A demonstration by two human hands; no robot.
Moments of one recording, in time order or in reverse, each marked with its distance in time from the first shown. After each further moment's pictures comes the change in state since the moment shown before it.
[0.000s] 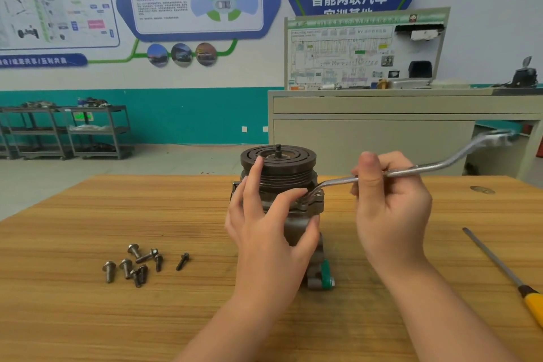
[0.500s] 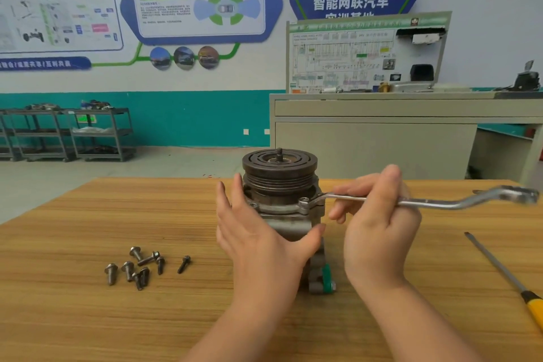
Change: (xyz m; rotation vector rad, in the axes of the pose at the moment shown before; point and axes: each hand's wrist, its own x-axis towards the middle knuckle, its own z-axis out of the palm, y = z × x) left_hand 0.000 0.005 0.000 -0.016 0.057 -0.259; right_hand -0.017 -0.009 0.021 0.315 0.208 0.284
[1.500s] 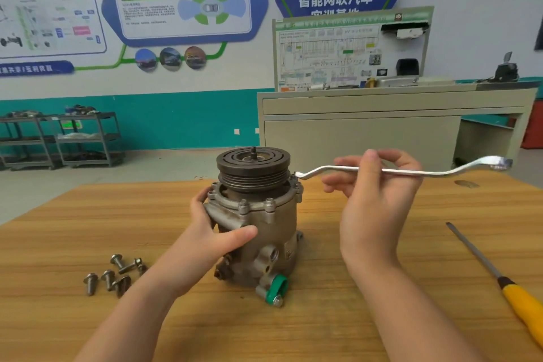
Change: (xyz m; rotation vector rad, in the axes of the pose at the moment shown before) left_hand 0.055 -0.055 -0.041 -0.413 -0.705 -0.317; right_hand 0.024 -0.006 -0.009 0.099 0.097 0.103
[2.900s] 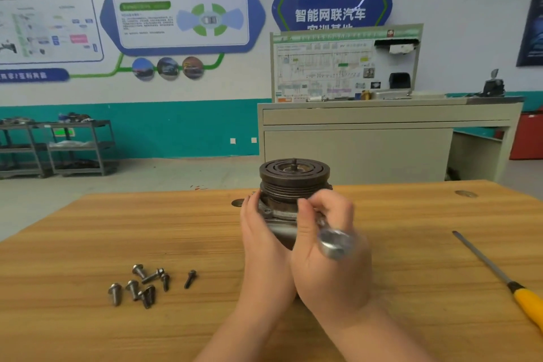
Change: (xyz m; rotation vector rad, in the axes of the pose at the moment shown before) left_hand -0.014 0.007 0.065 0.134 0.342 0.331; right_hand -0.066 0.001 0.032 -0.735 -0.238 -0.770
